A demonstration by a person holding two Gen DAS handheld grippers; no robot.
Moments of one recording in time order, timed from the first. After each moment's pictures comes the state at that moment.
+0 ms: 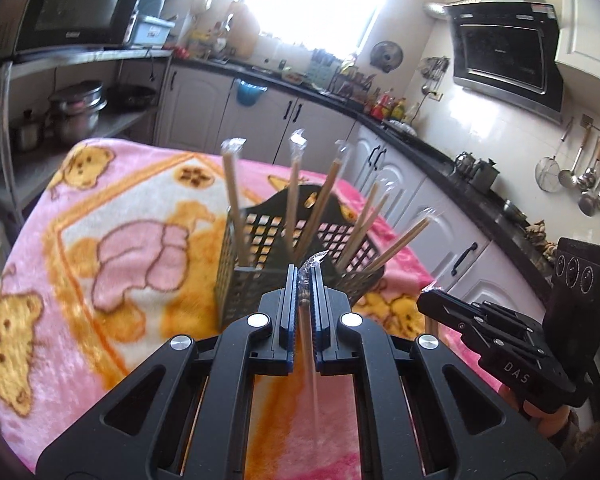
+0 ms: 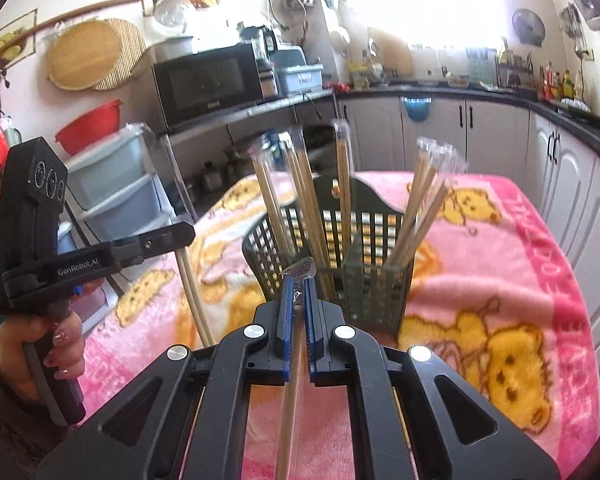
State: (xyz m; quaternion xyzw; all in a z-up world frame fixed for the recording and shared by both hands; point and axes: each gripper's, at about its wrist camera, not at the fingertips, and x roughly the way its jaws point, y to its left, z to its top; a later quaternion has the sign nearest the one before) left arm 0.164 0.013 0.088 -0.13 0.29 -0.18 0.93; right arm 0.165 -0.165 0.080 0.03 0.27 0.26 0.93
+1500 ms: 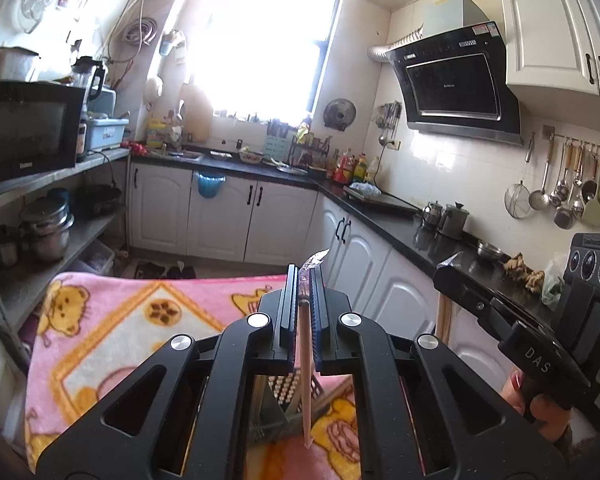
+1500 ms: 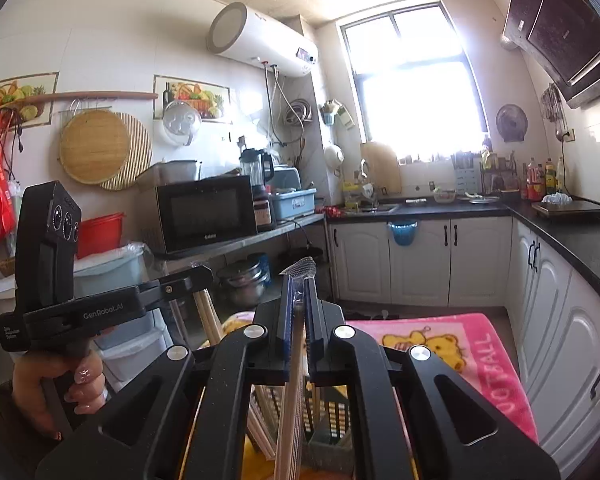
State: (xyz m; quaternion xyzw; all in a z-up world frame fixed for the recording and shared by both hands) left arm 0.198 -0.023 0.231 -0.07 0.16 -0.22 0.96; right arm 0.180 -0.206 0.218 0.05 0.07 0.23 0.97
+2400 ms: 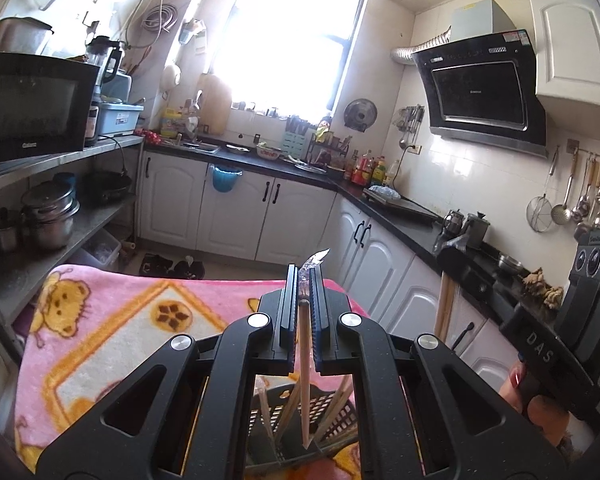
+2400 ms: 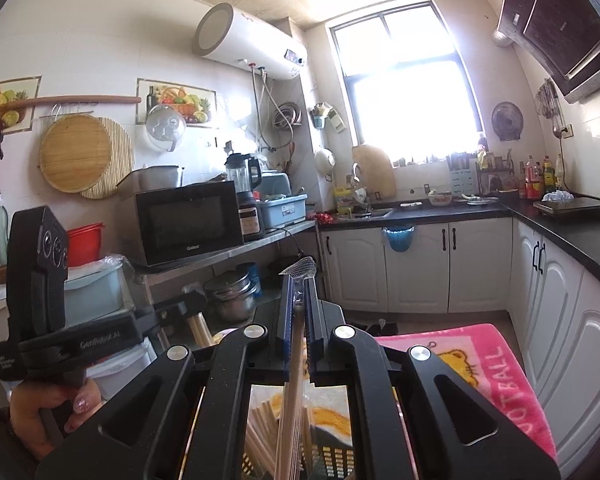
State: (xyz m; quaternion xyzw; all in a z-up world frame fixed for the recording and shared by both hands) left arm 0.261 -0.007 0.202 -0.10 0.17 -0.20 0.96; right arm 0.251 -0.183 0.203 0.07 0.06 0.21 0.97
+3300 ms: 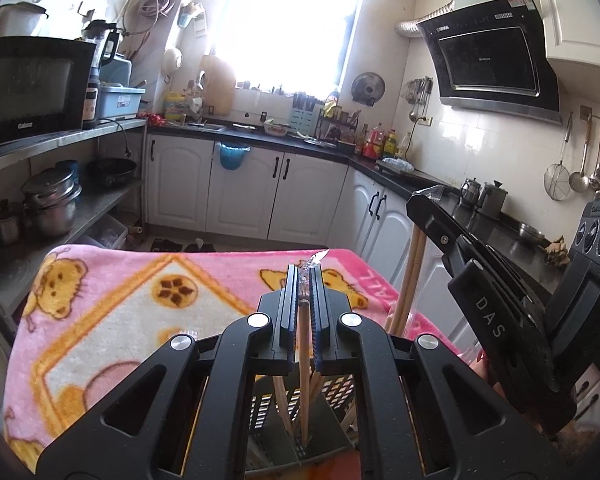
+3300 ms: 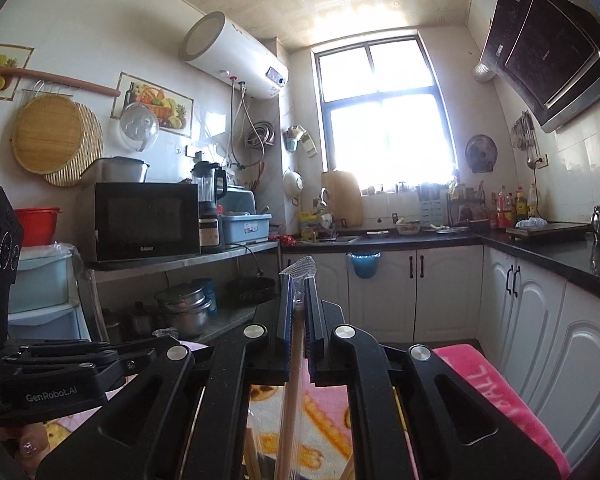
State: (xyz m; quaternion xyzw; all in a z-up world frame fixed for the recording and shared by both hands) left arm 0.284 -0.026 0.144 -0.07 0.20 -0.19 0.96; right arm 0.293 -0.169 0.133 0.04 0.01 0.14 0.99
